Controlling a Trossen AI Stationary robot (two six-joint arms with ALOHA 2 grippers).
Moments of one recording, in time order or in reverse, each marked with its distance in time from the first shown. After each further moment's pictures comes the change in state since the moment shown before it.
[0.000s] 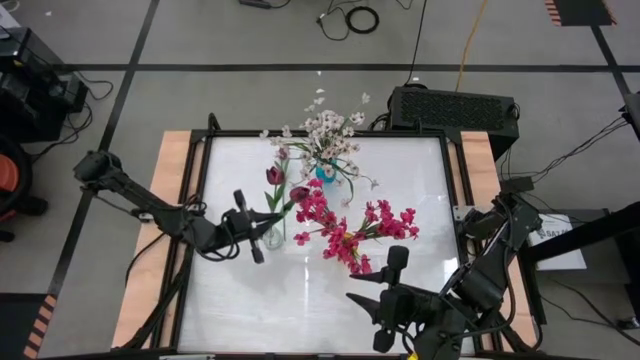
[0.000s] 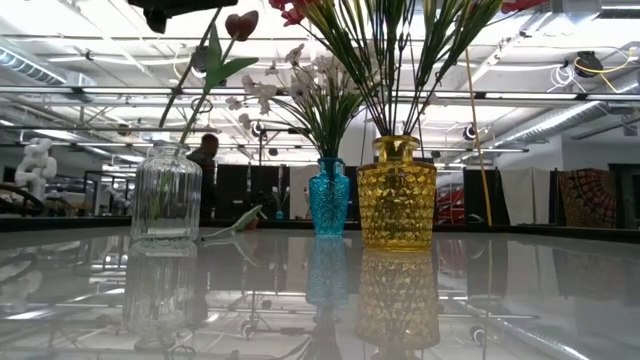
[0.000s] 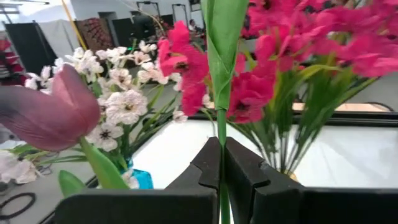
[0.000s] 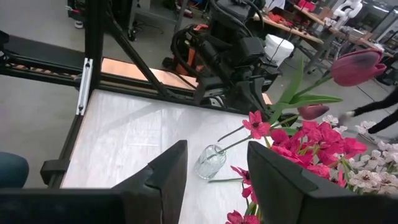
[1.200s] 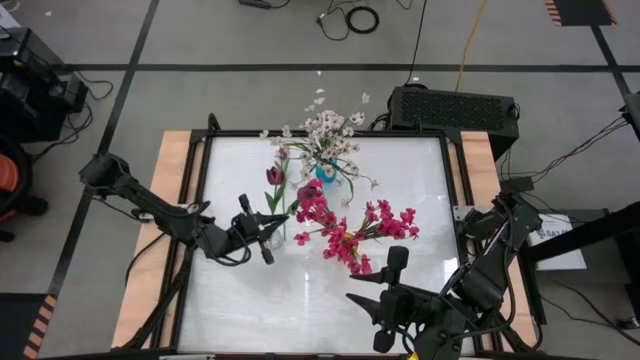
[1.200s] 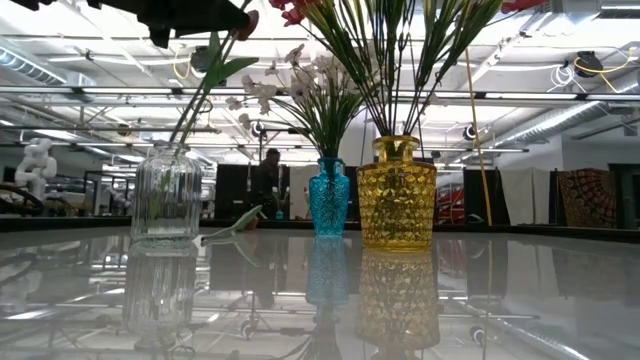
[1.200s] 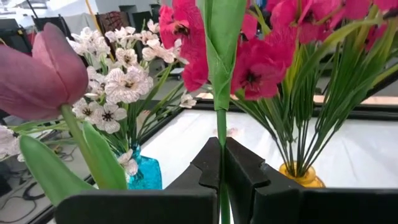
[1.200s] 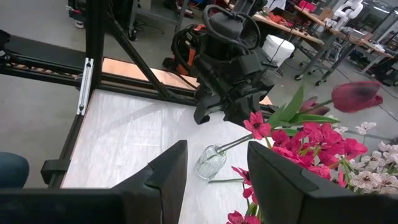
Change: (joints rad) left arm 0.005 0.133 0.001 0.094 -0.083 -0.024; right arm 0.000 0.000 0.000 0.003 0.000 -0.005
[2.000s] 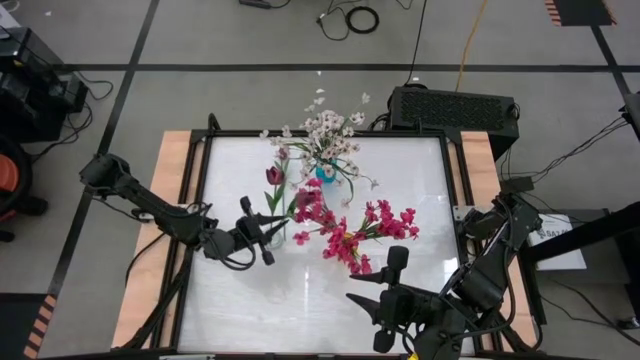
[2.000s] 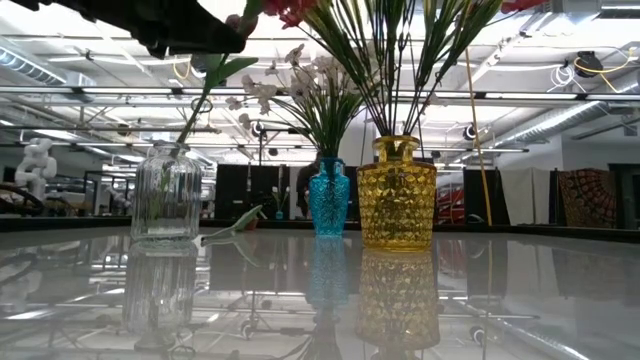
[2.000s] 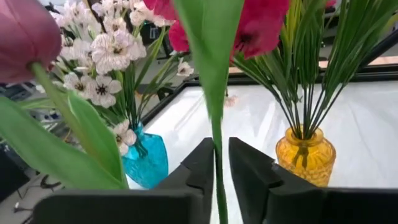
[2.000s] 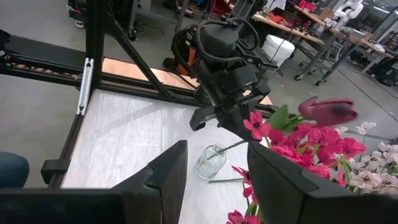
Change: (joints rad) left arm 0.000 0.002 0.000 -0.159 0.004 -0.055; right arm 0.000 0.000 0.000 0.000 0.000 0.000
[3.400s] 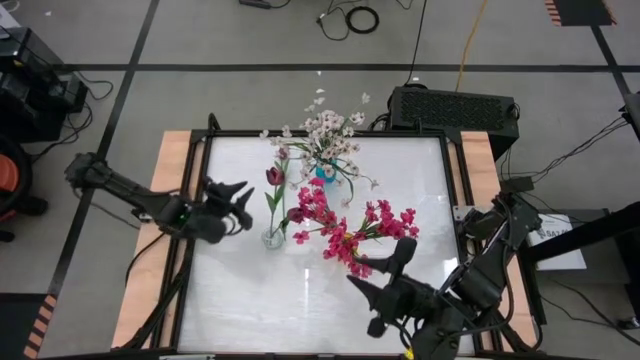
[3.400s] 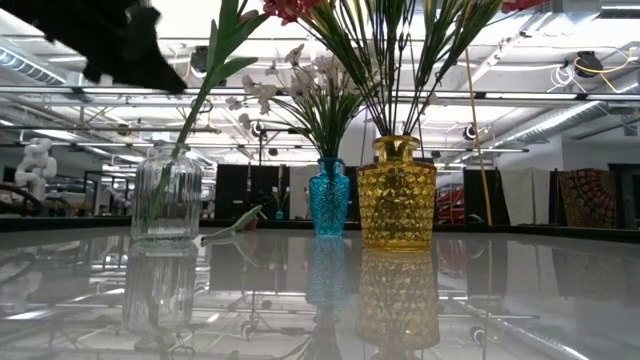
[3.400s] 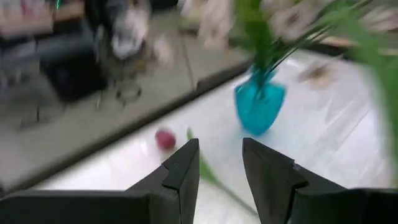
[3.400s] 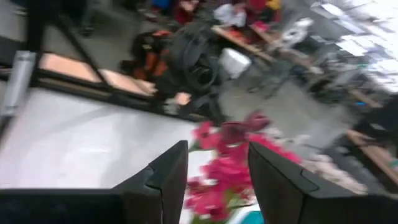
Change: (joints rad) left arm 0.082 -0.374 0.001 -0.898 -0.199 -0.672; right arm -0.009 0.000 0.000 -0.001 0.181 -0.120
